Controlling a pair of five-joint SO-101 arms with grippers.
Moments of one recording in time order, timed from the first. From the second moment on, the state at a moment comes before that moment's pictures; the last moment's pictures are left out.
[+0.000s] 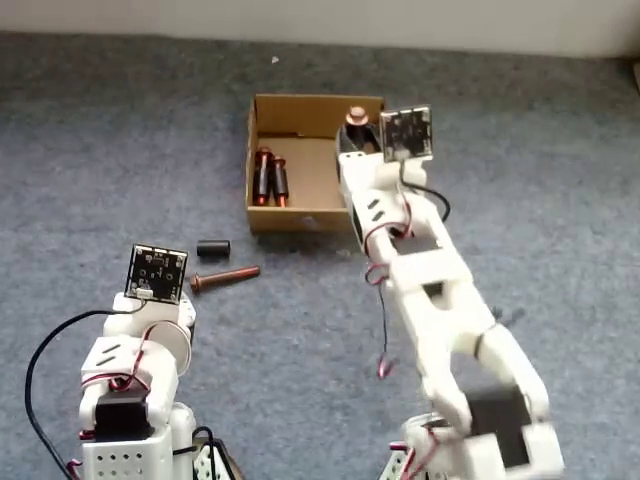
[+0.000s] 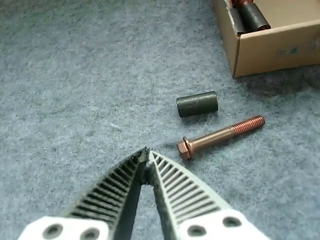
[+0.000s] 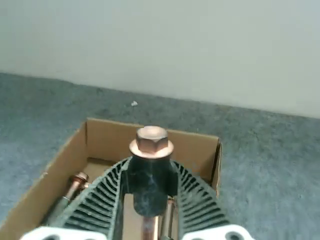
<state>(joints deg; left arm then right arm) -10.0 -103.9 87.5 64.1 -8.0 -16.8 -7.4 42.6 -12.6 1.7</state>
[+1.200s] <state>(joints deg) -26.2 -103.9 87.5 58.4 -3.1 -42.5 -25.0 44.9 32.1 5.5</state>
